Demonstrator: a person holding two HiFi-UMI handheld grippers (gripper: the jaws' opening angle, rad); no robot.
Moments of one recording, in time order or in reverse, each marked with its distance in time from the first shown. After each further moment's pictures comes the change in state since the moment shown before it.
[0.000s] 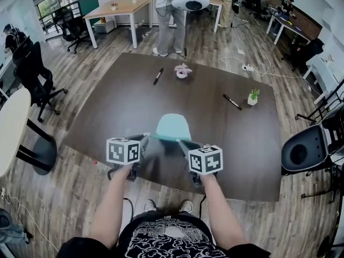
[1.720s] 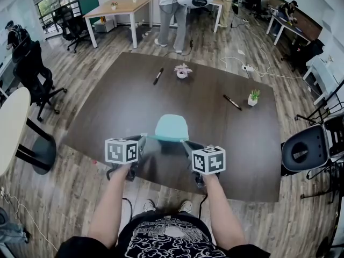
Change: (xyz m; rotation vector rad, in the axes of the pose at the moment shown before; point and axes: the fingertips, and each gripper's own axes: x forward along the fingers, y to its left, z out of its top) left arm -0.003 0.015 -0.006 -0.019 0.005 0.041; right arm -0.006 -0.016 -0.007 0.021 0.011 -0.046
